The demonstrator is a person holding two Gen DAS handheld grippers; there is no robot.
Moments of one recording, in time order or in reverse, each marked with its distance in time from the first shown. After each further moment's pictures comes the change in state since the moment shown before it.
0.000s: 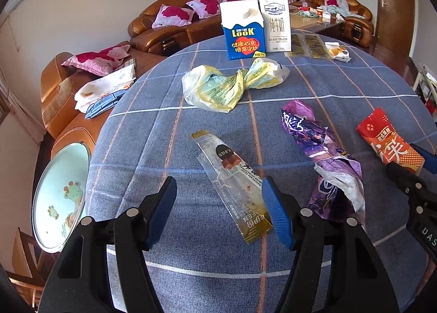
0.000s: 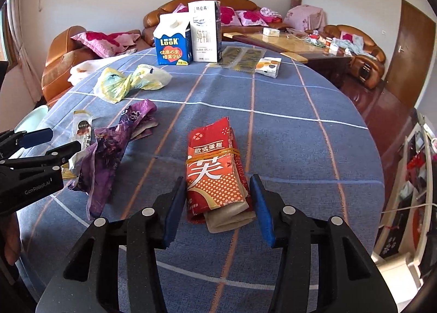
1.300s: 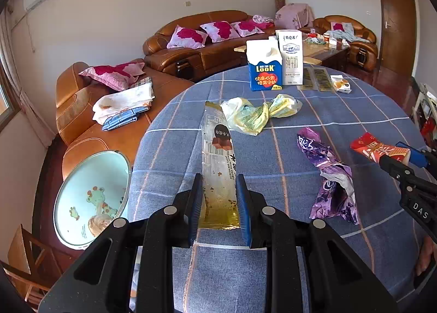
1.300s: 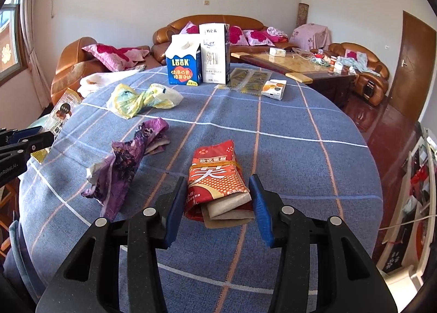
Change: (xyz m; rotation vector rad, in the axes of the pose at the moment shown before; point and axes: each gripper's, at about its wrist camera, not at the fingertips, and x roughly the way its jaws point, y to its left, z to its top) left arm -0.059 0.041 -0.012 -0.053 -0.137 0.035; right arm -0.021 0.007 0.004 -0.027 -0.140 0.046
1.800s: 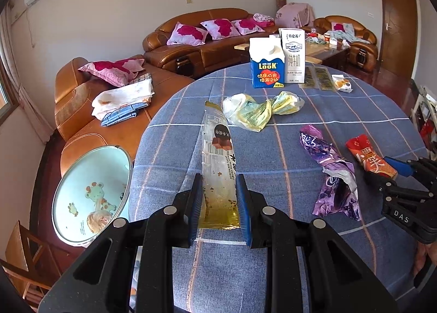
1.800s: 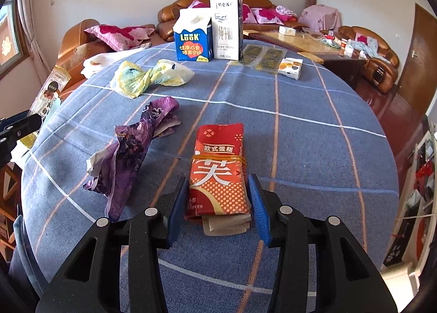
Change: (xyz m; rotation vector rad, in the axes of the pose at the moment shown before) left arm 0.004 0.007 -0.003 -0.009 0.018 -0.018; right arm 0.030 0.012 0.001 -0.036 0.175 0.007
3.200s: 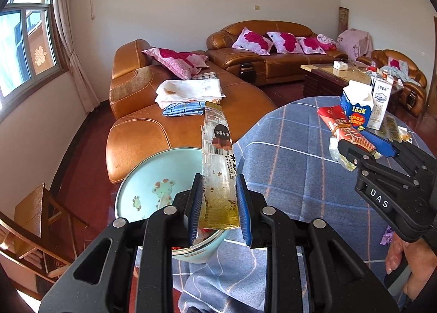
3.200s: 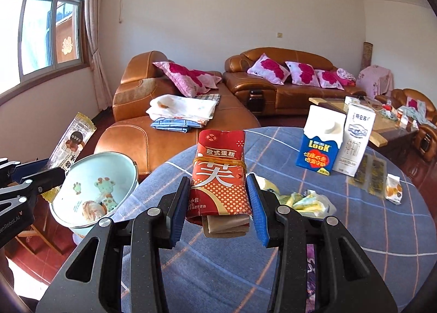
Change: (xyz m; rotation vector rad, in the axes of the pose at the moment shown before) left arm -0.020 0.131 0.008 -0.243 -0.032 0.230; right arm 0.004 0.154 0.107 -0.189 -0.311 0.278
